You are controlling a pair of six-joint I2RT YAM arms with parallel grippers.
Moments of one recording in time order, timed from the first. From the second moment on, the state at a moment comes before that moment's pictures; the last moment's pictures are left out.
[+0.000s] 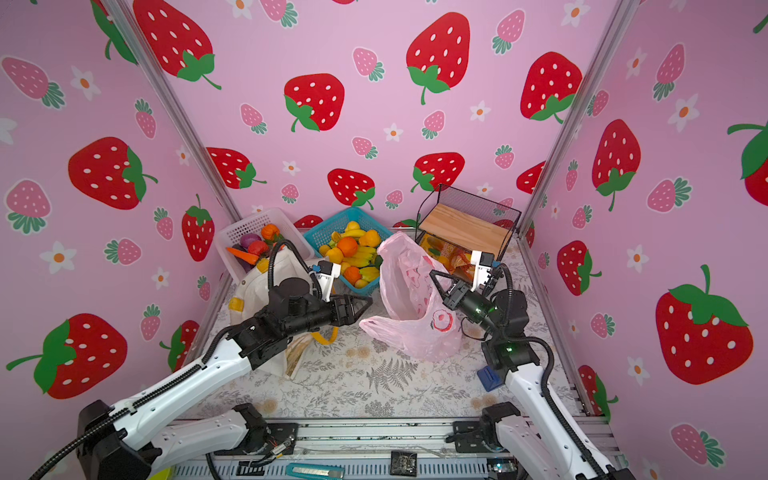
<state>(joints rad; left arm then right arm) -0.72 1.11 0.88 -0.11 0.26 -0.69 0.34 0.82 0.60 0.36 -0.57 0.93</state>
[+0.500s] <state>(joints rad) -0.82 1.32 1.00 -0.04 0.17 -0.70 0.40 0.84 0.61 0.44 -0.57 0.96</state>
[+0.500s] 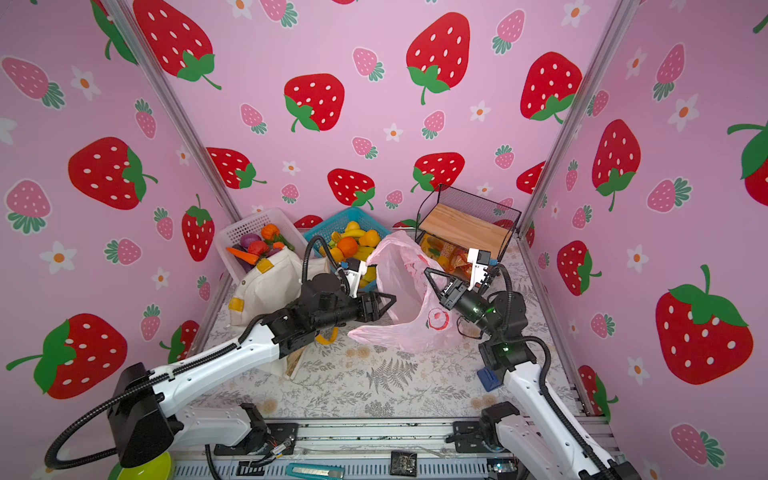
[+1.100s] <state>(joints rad) -0.72 1.09 0.88 -0.24 0.07 -0.42 0.35 0.89 0.92 -0.19 -0.30 0.39</state>
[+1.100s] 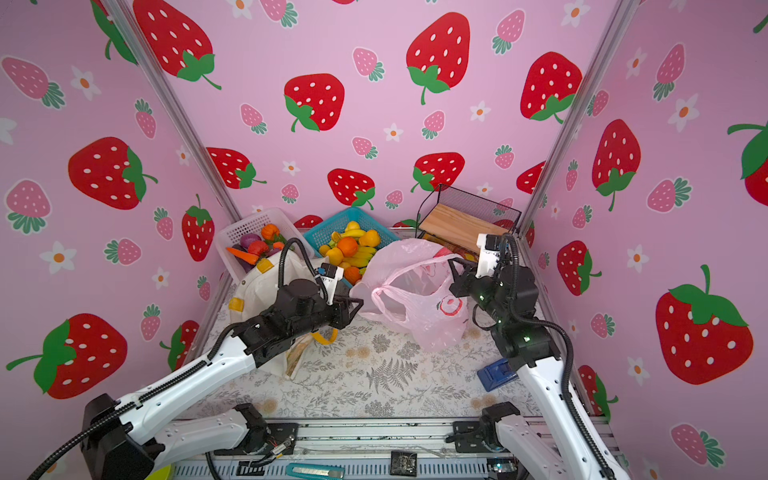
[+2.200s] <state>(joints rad) -0.82 1.25 1.12 -0.26 0.23 -0.55 0.63 1.12 1.07 -0.43 0.12 0.15</state>
